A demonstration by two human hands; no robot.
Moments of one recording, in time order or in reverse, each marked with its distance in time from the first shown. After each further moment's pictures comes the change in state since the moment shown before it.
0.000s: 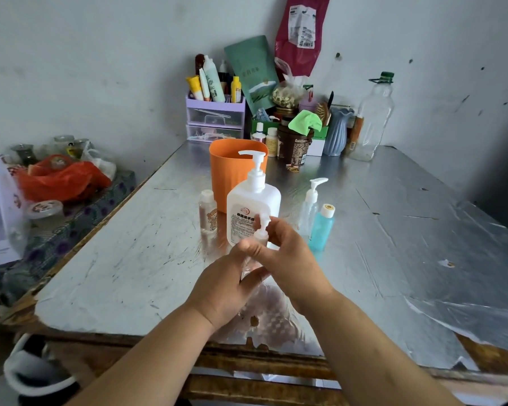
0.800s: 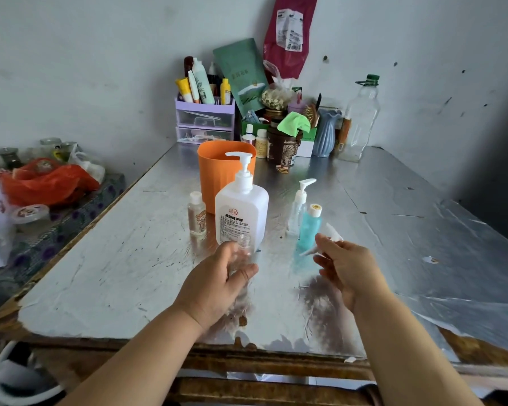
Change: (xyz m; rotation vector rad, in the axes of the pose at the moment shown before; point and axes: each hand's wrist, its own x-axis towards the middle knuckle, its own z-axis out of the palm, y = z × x) left_hand -0.002 -0.002 -0.001 -0.005 0.040 -0.078; right_hand -0.011 0.012 -0.088 0.178 0.490 0.378
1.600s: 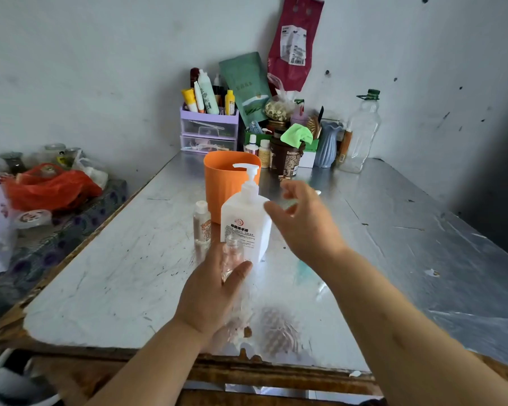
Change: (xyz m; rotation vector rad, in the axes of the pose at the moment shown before) left_hand -0.004 0.003 -0.003 -0.080 0.177 -0.004; right_hand -0.016 -0.060 0.071 -0.722 -0.091 -0.711
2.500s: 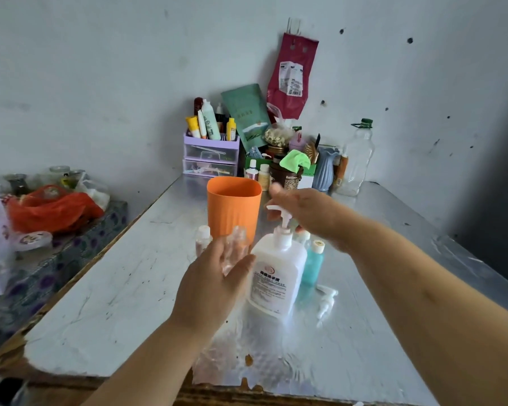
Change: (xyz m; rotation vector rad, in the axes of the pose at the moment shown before) left_hand 0.017 0.053 -0.034 0.096 0.096 0.020; right_hand 0.032 -0.046 -0.050 0.048 -0.433 0.046
